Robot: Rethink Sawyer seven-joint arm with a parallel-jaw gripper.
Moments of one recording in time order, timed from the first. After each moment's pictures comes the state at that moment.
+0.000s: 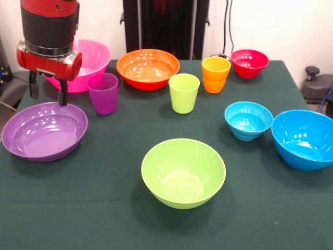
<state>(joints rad) -0.63 -0.61 0.18 1.47 -0.50 0.65 1.80</state>
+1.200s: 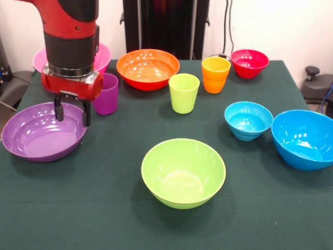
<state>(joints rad) -0.62 -0.54 0.18 1.50 -0.40 0.50 1.80</state>
